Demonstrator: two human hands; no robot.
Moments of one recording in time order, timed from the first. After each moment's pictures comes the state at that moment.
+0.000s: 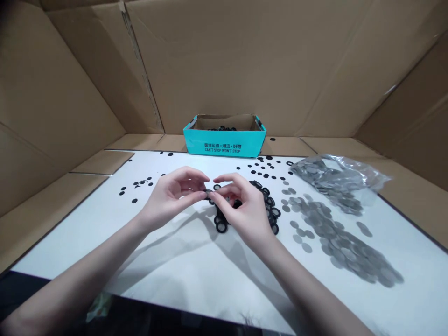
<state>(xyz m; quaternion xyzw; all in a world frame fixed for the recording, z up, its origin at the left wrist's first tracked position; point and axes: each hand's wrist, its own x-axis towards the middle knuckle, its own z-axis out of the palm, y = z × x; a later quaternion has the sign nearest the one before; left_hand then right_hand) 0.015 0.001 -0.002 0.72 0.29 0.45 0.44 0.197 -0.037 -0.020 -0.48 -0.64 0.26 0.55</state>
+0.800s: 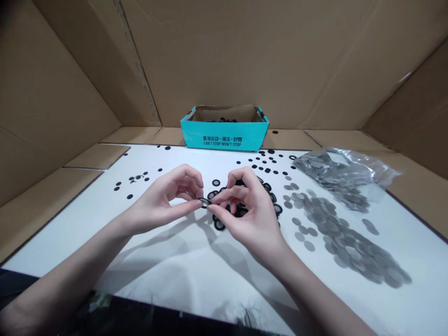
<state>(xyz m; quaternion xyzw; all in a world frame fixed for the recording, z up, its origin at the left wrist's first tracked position) 0.004 -0.004 0.005 0.78 0.25 0.34 0.46 0.200 -0.054 -0.007 -0.47 -0.60 0.35 0.55</state>
